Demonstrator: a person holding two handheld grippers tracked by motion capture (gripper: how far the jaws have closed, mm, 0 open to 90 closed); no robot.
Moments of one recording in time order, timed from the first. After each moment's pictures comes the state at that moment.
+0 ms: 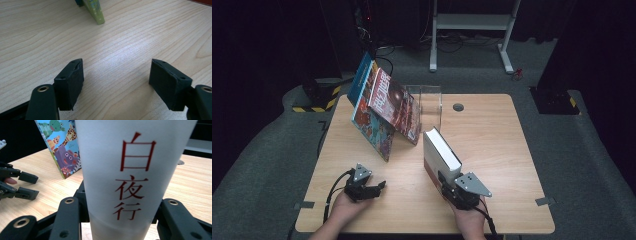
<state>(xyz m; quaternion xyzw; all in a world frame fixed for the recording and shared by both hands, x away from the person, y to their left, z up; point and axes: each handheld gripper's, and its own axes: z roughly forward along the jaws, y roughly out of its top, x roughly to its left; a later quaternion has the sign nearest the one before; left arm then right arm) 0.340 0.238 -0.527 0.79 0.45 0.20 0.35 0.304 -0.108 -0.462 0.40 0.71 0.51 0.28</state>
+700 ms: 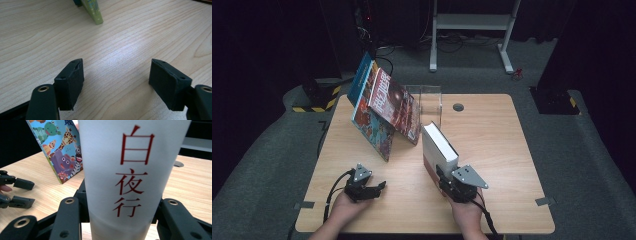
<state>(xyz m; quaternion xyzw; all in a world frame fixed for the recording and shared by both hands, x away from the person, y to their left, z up) 0.339 0.238 -0.527 0.80 0.45 0.20 0.35 0.318 -0.100 -0.453 0.41 0.71 0.50 0.28</state>
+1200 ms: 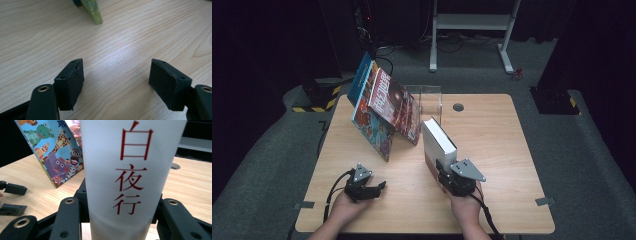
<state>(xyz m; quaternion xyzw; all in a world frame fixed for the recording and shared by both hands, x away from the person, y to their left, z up) 0.339 0.238 -0.527 0.80 0.44 0.20 0.35 0.332 -0.096 -0.446 0.42 0.71 0.49 0.29</state>
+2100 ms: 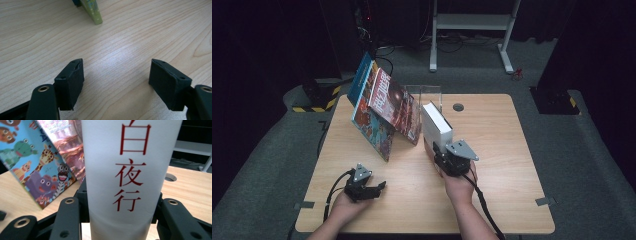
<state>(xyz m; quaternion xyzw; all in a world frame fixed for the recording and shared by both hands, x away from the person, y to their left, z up) 0.340 0.238 -0.527 0.80 0.44 0.20 0.36 0.380 -0.080 -0.431 0.44 0.69 0.49 0.31</state>
